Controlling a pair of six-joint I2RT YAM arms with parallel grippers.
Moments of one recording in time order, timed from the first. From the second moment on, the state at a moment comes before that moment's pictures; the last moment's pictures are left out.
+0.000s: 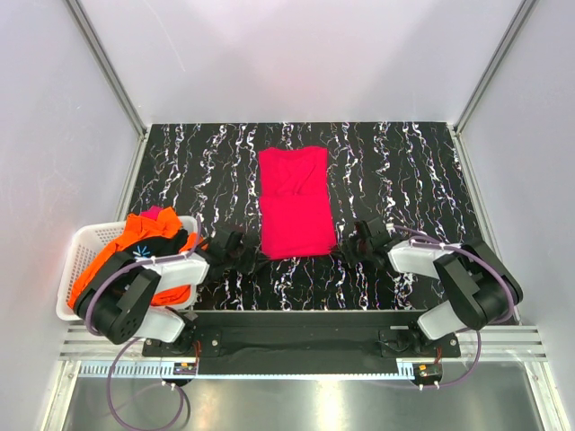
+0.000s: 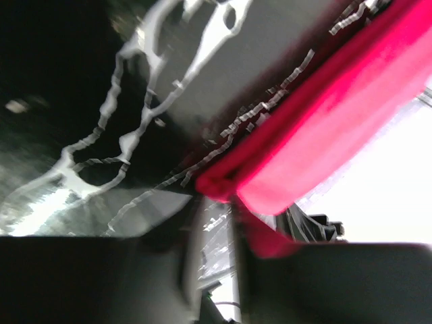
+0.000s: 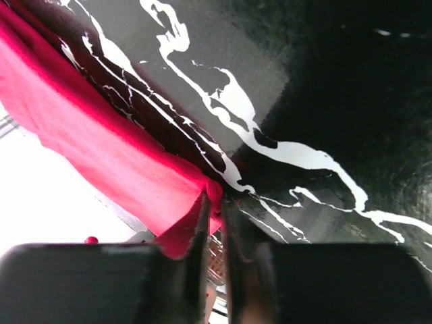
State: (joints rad) left arm -0.55 1.38 0.42 0.06 0.10 -1.69; right arm 0.51 1.49 0.51 0.07 -0.07 1.65
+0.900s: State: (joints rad) left arm -0.71 1.11 0.48 -0.33 0.06 -1.70; right arm 0.51 1.07 0.38 -0.26 -0.14 1.55
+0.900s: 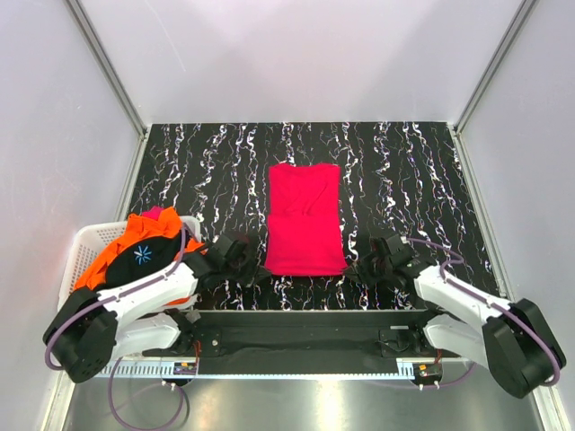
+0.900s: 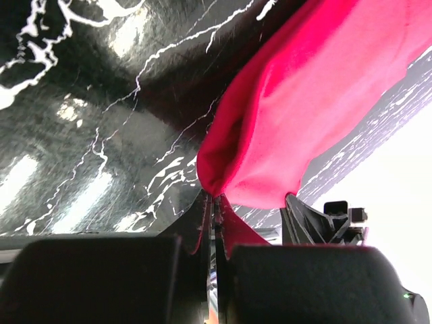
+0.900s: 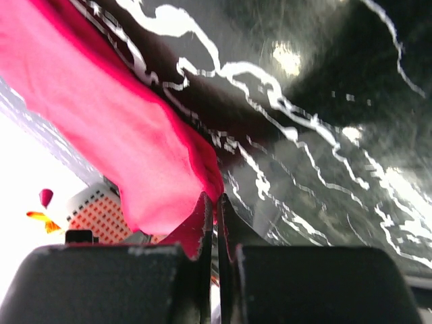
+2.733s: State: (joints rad) left arm -0.31 2.13 1.87 -0.52 0.22 -1.06; right arm 0.17 2.05 1.68 -0.55 -0.39 1.01
